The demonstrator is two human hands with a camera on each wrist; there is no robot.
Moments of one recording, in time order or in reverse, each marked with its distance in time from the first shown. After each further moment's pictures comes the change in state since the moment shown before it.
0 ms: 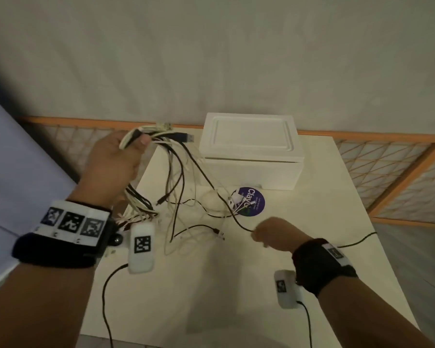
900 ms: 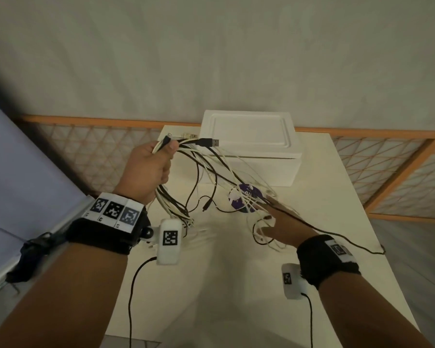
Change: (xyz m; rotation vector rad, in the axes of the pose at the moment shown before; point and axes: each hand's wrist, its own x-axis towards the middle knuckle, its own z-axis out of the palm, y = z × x) left_hand -0.003 -0.015 0.046 -0.262 -0.069 -0.203; right_hand -0.013 0.015 -0.010 -0.184 0.267 -0.174
